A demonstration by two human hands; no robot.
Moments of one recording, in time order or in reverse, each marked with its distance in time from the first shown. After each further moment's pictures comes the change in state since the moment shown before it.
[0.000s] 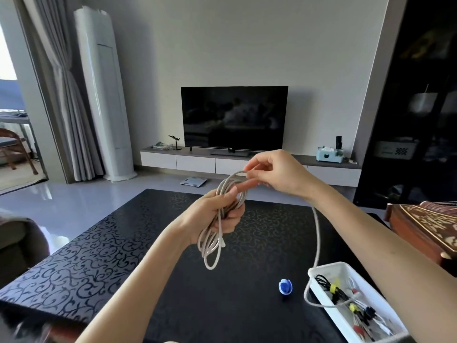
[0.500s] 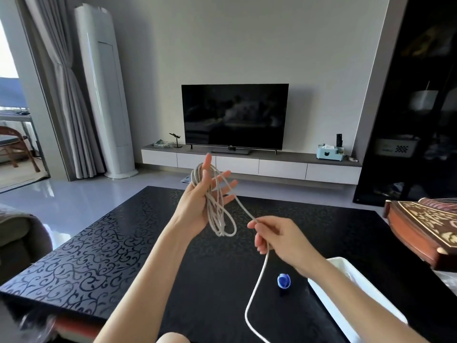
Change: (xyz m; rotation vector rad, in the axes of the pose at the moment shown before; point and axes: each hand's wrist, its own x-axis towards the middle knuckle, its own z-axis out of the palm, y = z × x) left_hand 0.001 -0.007 -0.007 -0.147 0.477 0.312; right_hand -0.093 0.046 0.074 0.498 -0.009 0.307
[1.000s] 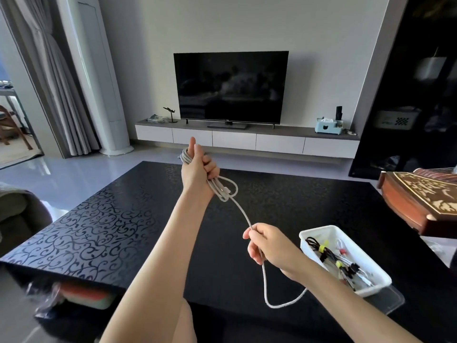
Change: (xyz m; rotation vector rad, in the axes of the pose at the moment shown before) left_hand 0.024 -0.036 0.009 -0.268 0.535 0.079; right_hand -0.038 0.045 0.027 -0.044 -0.095 0.276
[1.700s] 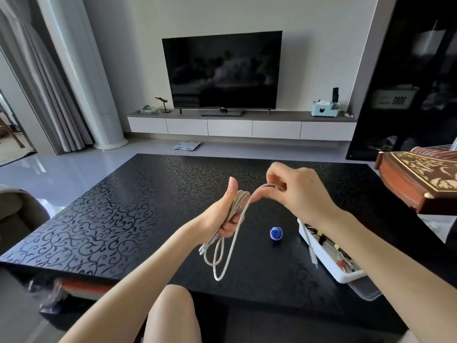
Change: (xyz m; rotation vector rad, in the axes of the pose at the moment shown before) left_hand -0.056 -0.034 -0.049 0.971 -0.689 -0.573; right_hand -0.012 -0.059 -0.061 -0.725 0.399 -0.684
